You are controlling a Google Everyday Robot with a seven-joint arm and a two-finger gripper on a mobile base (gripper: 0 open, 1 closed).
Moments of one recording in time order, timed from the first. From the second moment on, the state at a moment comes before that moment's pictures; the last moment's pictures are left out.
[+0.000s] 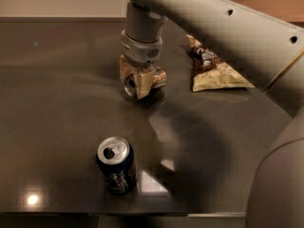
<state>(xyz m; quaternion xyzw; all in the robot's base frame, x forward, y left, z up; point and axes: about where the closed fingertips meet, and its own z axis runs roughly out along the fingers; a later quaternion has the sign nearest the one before) 0.570 0.044 0.867 -0.90 0.42 0.03 0.10</state>
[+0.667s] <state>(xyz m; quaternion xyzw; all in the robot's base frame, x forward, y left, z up) 0.531 0.040 0.935 -0.83 0.50 0.15 0.19</state>
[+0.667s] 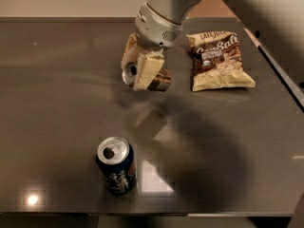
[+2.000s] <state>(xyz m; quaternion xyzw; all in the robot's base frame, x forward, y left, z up) 0.475 0.018 0.970 -0.67 0.55 0.39 0.30</state>
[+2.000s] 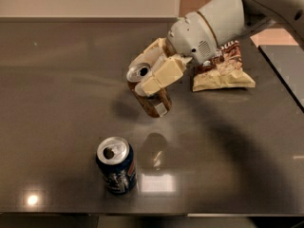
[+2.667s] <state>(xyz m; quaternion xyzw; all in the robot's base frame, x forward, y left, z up) 0.486 0.003 0.957 -0.62 0.54 0.44 0.36</state>
